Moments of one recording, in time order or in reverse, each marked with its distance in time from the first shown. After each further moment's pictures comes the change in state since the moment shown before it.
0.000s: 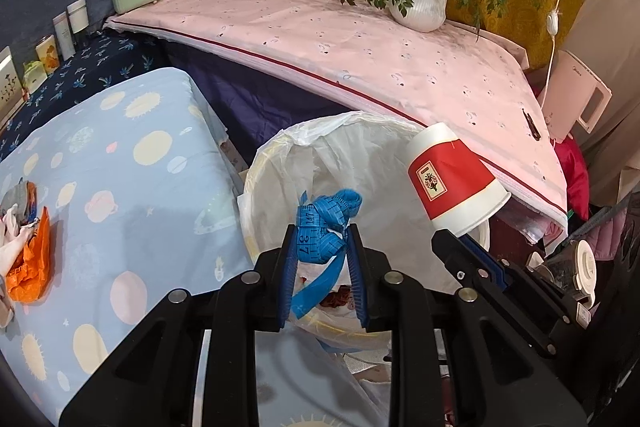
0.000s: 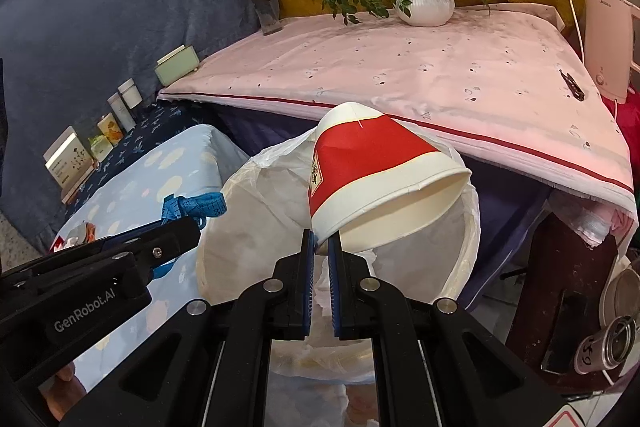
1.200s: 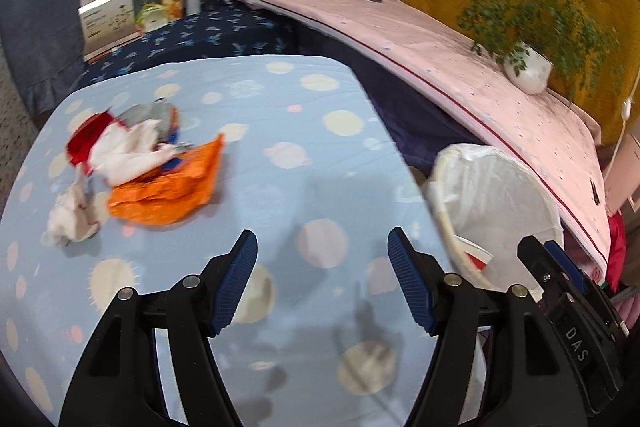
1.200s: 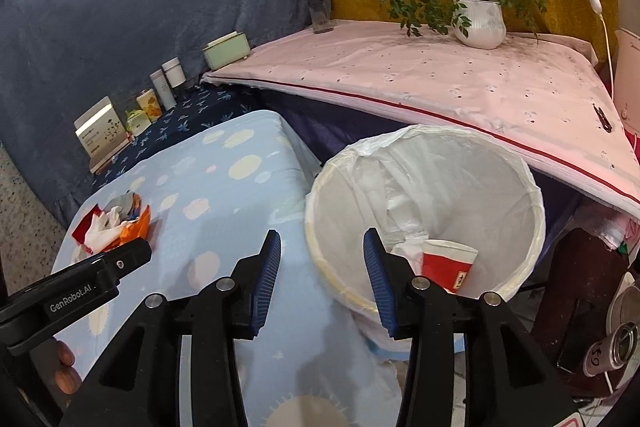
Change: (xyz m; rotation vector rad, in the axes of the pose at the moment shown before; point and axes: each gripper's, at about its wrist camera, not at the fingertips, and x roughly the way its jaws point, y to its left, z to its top) left arm -0.085 0.139 -0.061 -0.297 -0.079 0.239; right arm -0.030 0.098 -0.024 -0.122 -0.006 0.074
